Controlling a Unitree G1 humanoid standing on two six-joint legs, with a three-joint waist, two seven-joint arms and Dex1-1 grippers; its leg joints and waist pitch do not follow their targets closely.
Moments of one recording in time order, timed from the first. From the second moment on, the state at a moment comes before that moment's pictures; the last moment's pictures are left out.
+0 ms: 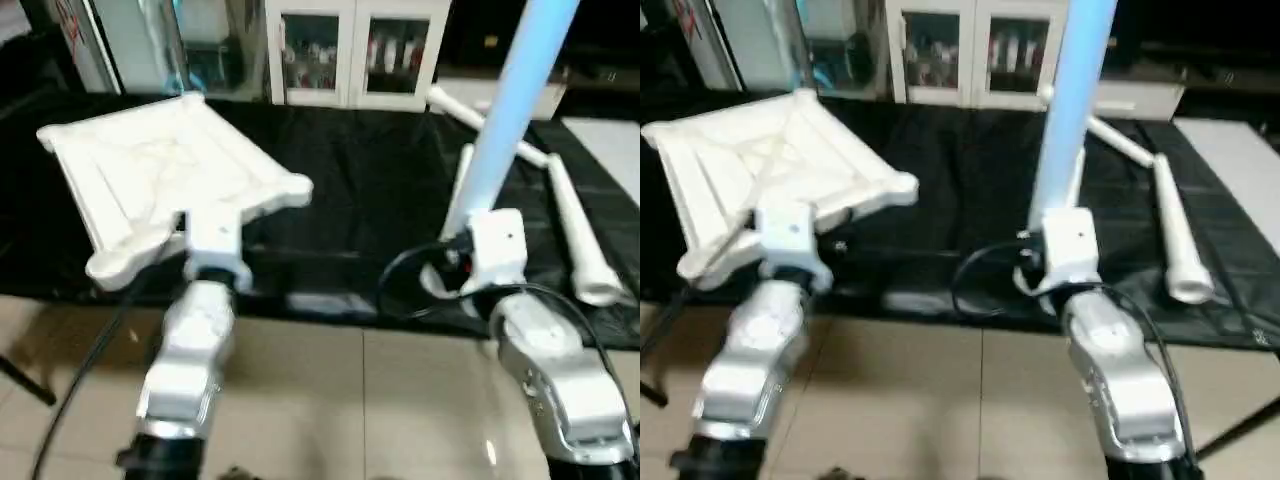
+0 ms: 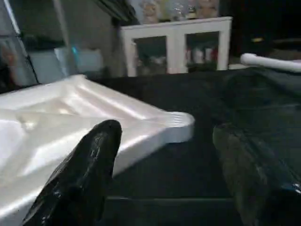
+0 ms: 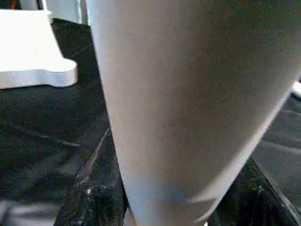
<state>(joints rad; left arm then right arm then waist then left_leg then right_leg) -0.23 0.03 -0.04 -0.12 0.03 0.34 0.04 -0.15 -0.24 0.01 -0.33 0.12 0.63 0.10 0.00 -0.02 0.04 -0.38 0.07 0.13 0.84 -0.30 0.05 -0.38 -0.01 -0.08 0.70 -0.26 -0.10</state>
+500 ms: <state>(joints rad) -0.22 0.05 0.01 -0.14 -0.01 0.34 0.01 -0.17 -0.23 0.03 -0.31 0.10 0.63 0.12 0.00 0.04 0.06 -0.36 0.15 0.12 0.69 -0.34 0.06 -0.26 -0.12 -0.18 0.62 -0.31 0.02</state>
